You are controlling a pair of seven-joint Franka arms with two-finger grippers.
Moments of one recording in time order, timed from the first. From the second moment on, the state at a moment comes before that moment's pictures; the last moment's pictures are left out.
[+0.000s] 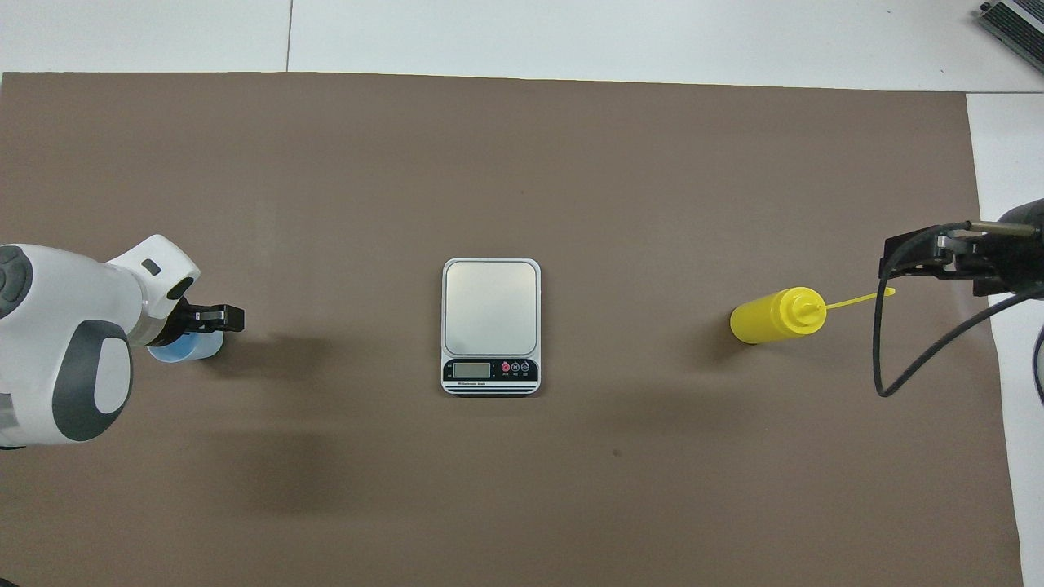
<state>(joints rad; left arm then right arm) 0.00 0.03 -0.03 -2.26 -0.03 2.30 -0.01 -0.05 -0.04 0.05 -1.64 -0.02 1.61 0.19</state>
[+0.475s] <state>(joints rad) 0.02 0.03 -0.03 -2.26 -0.03 2.30 -0.01 -0.05 -0.04 0.05 -1.64 -0.02 1.61 0.19</state>
